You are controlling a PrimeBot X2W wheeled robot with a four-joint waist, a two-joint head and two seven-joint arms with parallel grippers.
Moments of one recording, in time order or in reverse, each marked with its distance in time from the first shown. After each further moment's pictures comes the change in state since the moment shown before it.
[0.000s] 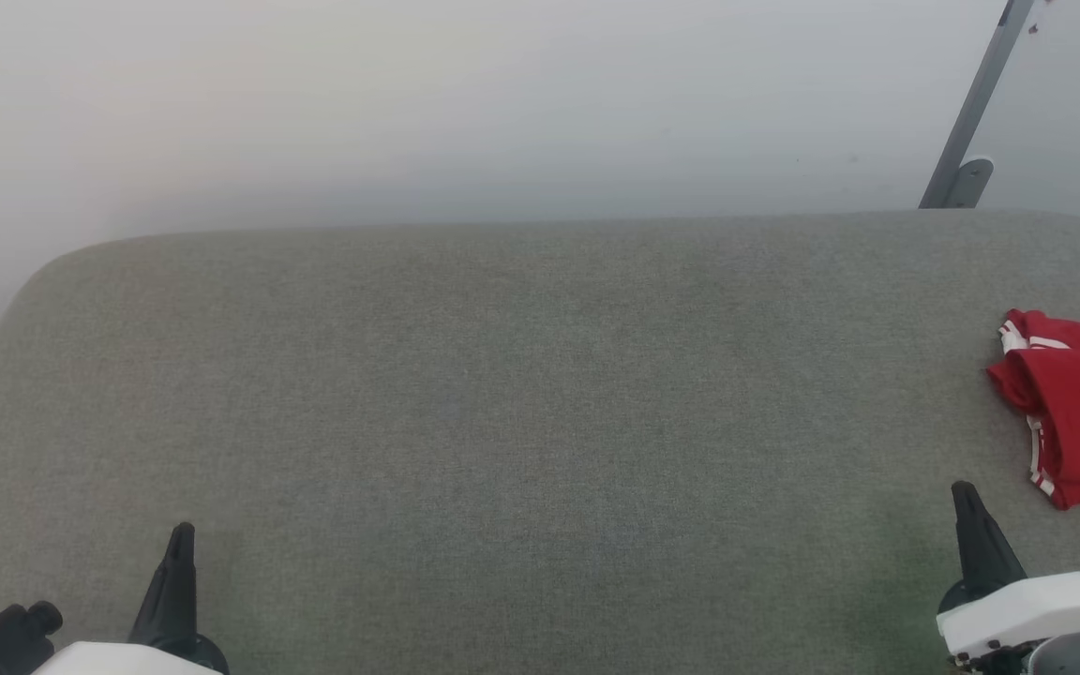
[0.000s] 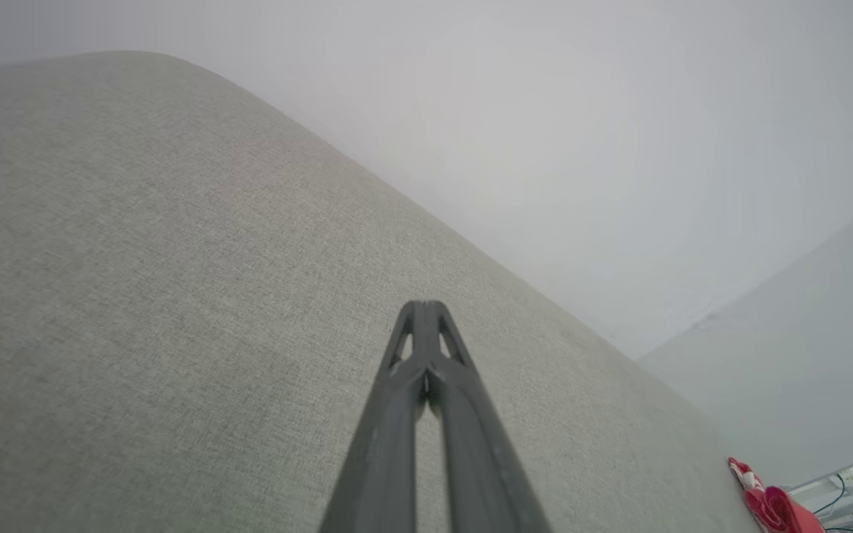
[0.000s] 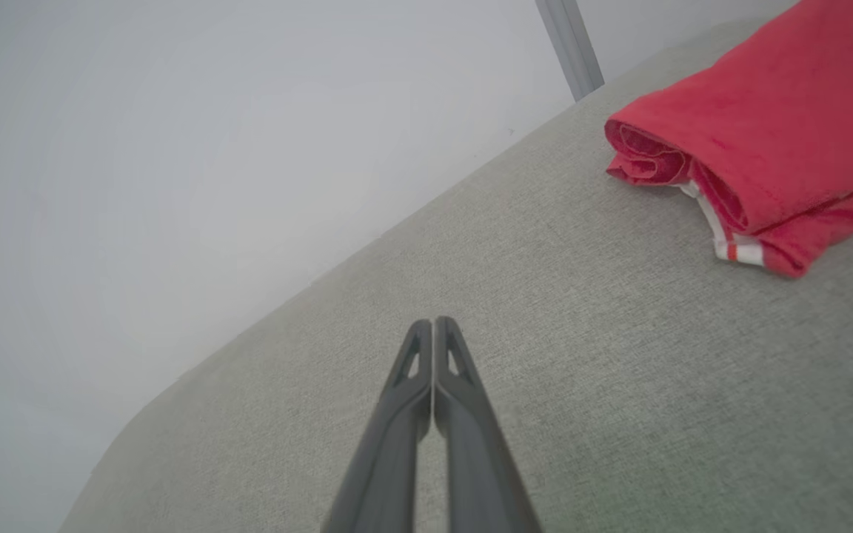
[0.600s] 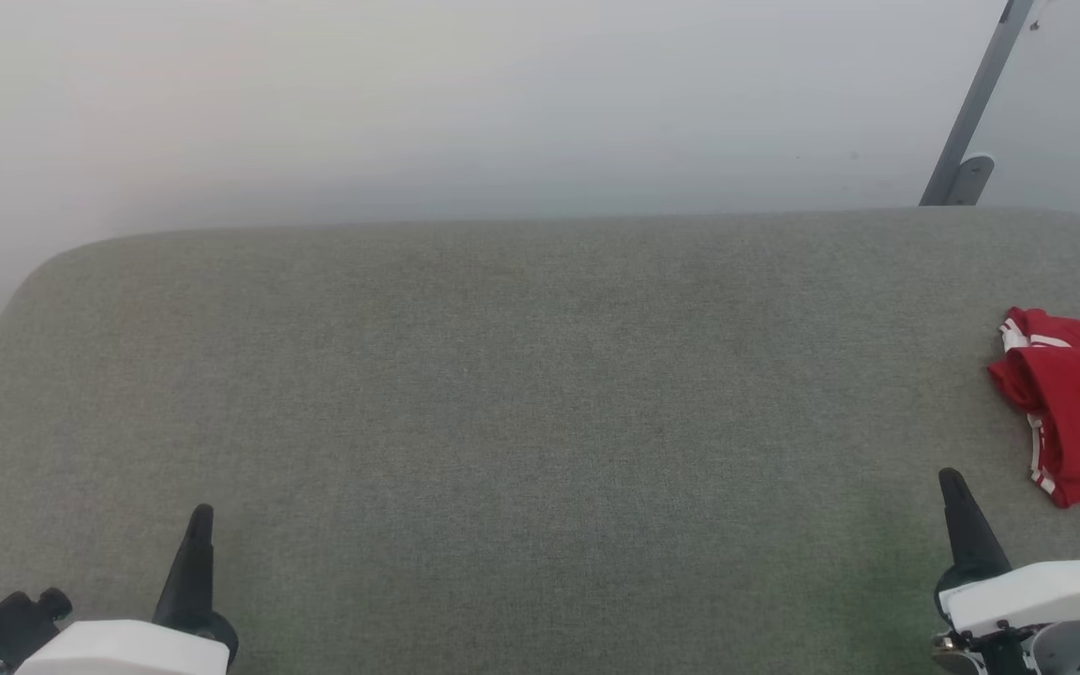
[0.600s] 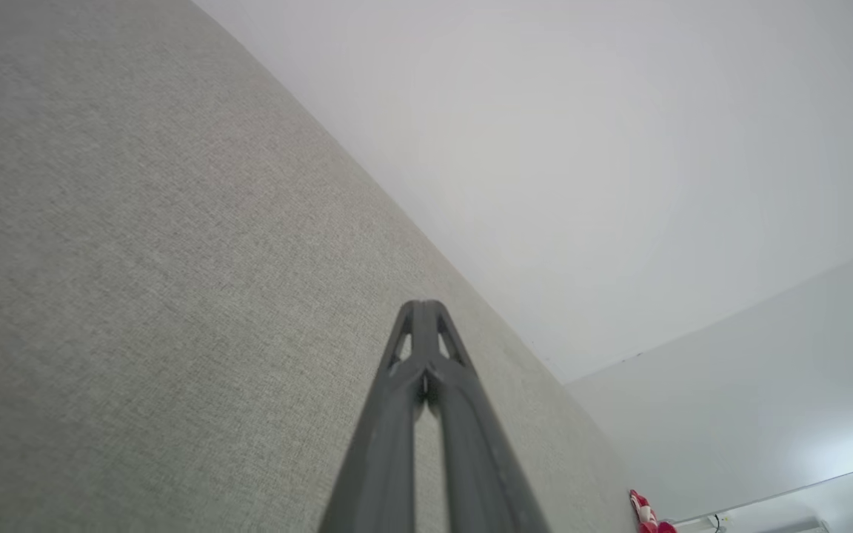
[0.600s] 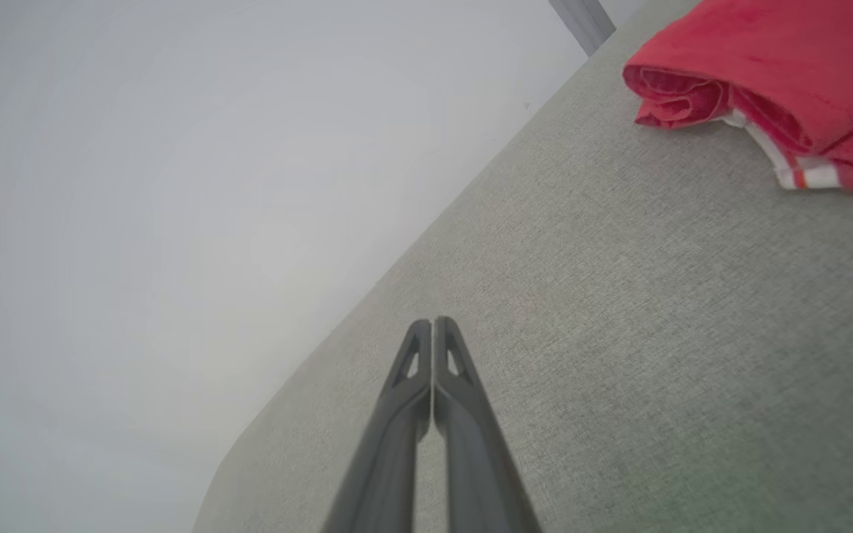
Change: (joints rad) left arm -0.041 -0.040 0.007 0.009 -0.191 0.000 0.064; right arm -0.018 0.029 -0.011 -0.020 0.212 0.000 0.062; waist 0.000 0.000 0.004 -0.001
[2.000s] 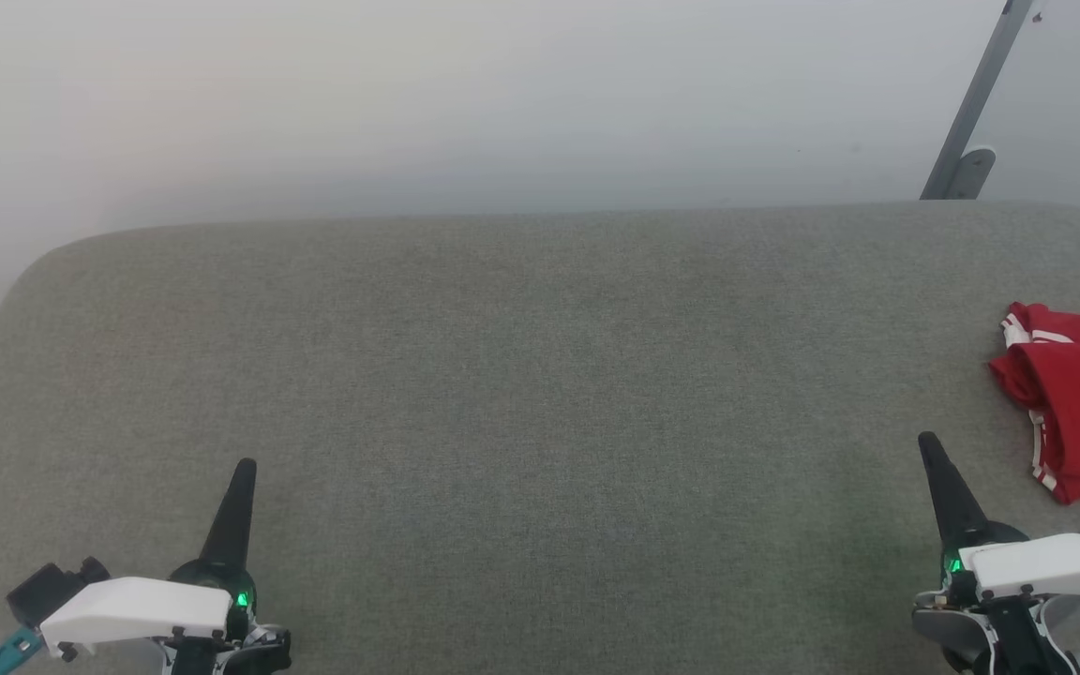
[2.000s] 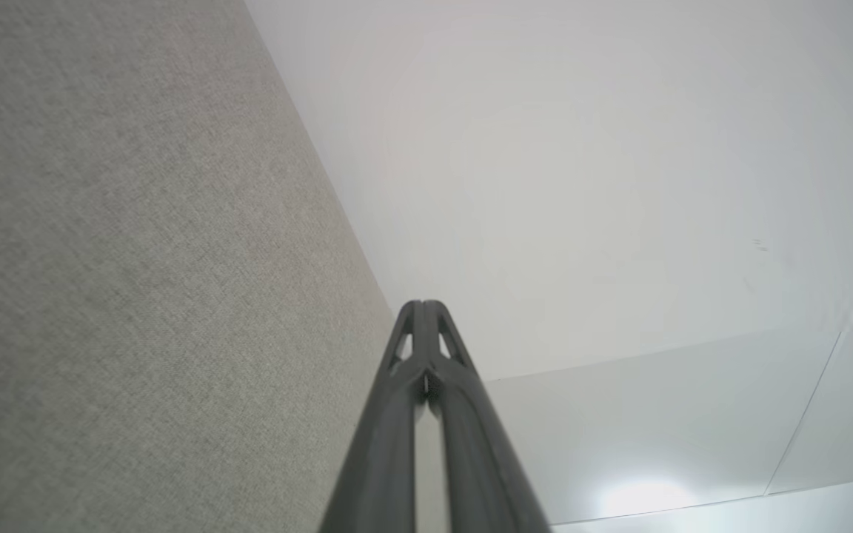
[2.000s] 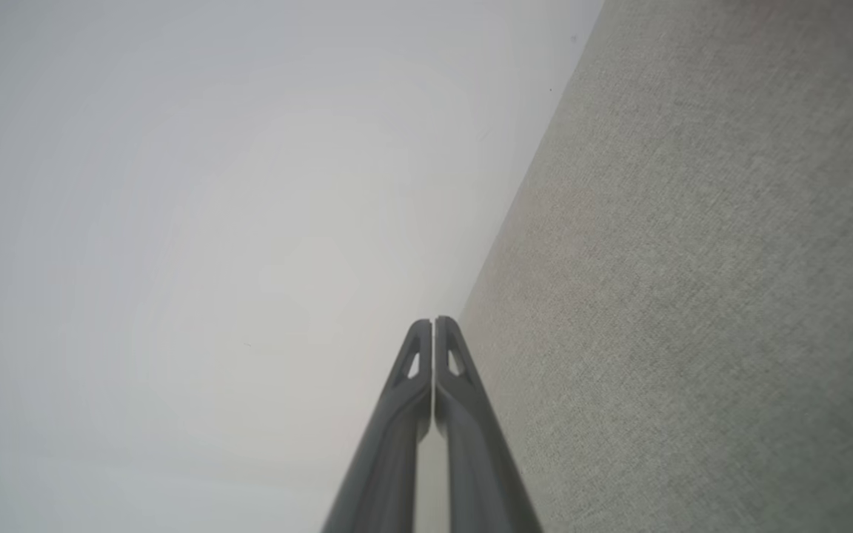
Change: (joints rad) left arm -0.080 -0.074 0.009 0.014 -0.329 0.000 0.108; right arm -0.037 0.049 -0.023 -0.044 0.365 0.000 0.109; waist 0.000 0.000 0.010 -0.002
